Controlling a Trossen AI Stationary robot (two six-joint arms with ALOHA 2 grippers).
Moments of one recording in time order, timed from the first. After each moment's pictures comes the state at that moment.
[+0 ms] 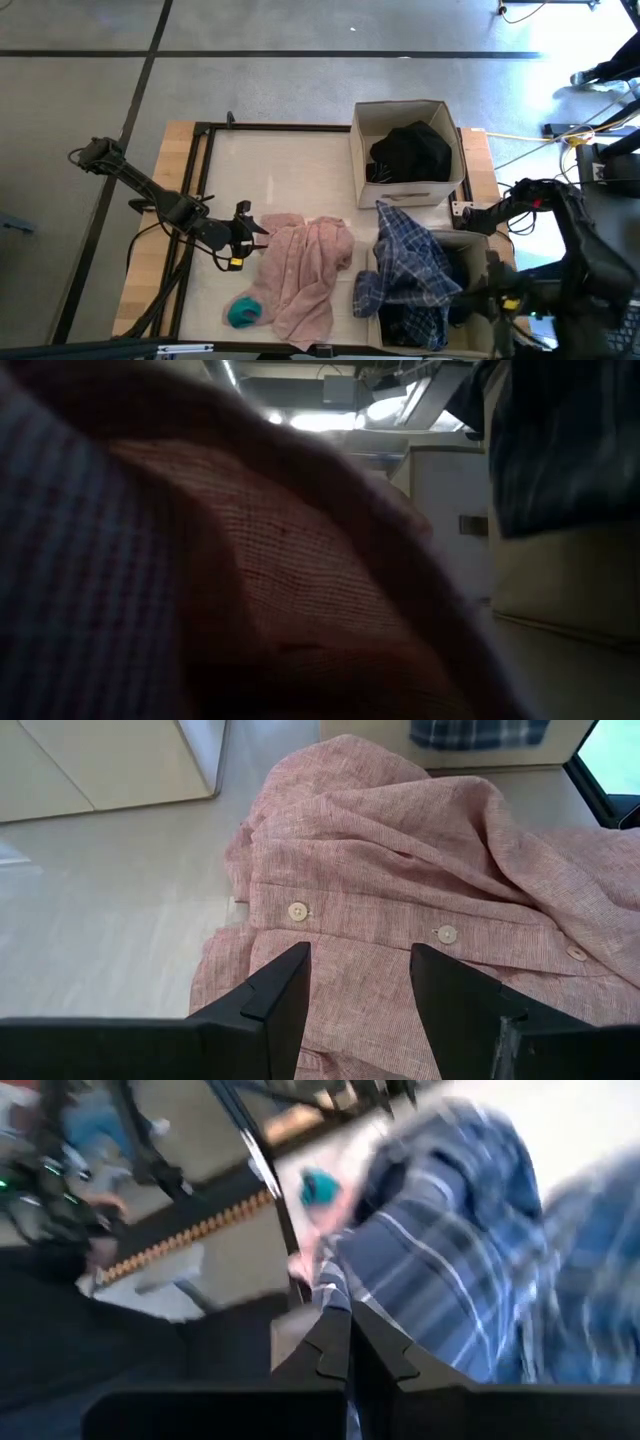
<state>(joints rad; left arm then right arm) -0.54 1.00 0.64 -0.35 -0.46 -0.29 1.29 1.62 2.07 -1.57 0.90 1.54</state>
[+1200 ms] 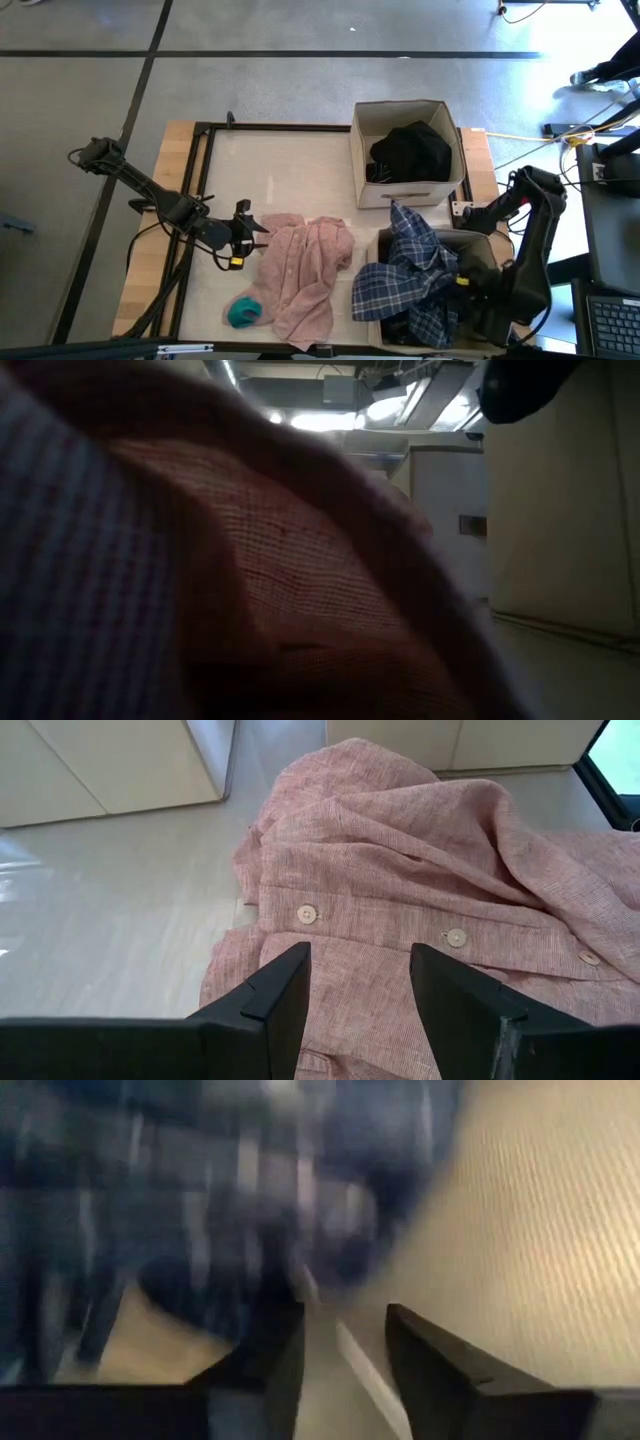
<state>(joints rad) -0.53 1.00 0.64 -0.35 -0.48 -0.28 1.22 1.51 1.28 -1.49 -0.17 2.15</state>
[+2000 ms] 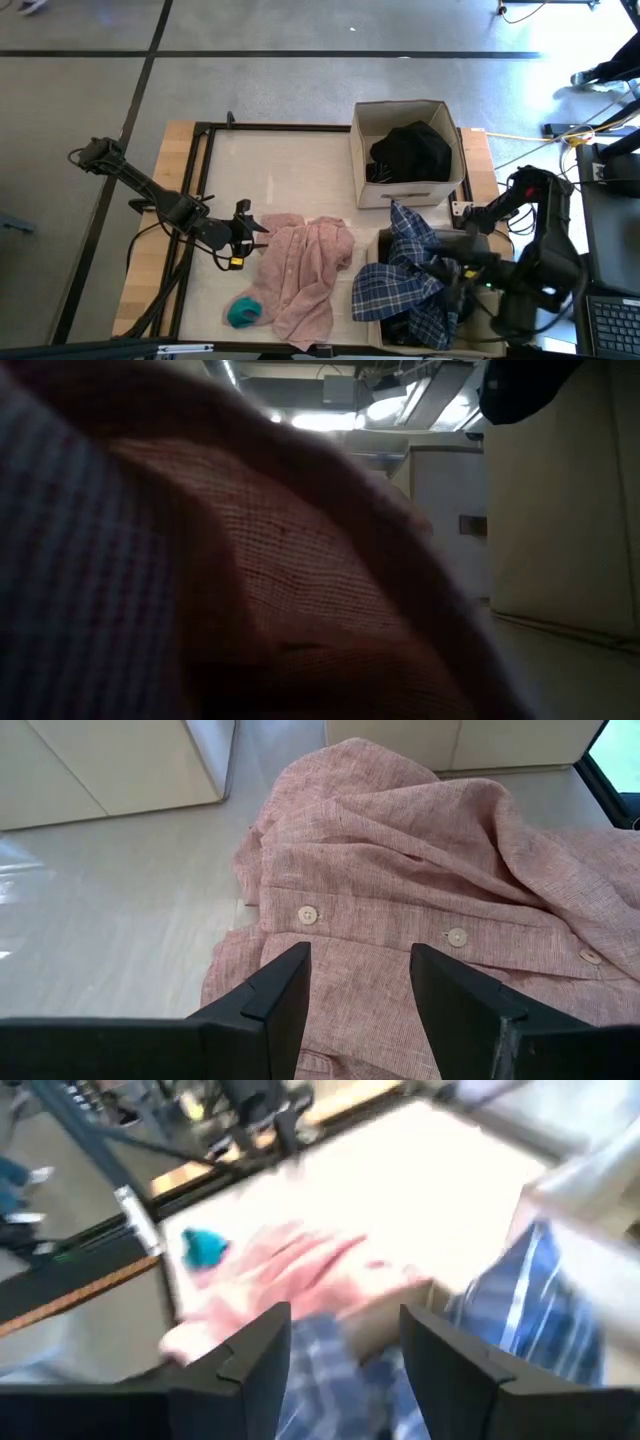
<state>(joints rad) -0.53 1.00 0.64 -0.35 -0.48 -0.27 1.11 1.51 1.76 -1.57 0.98 1.59</state>
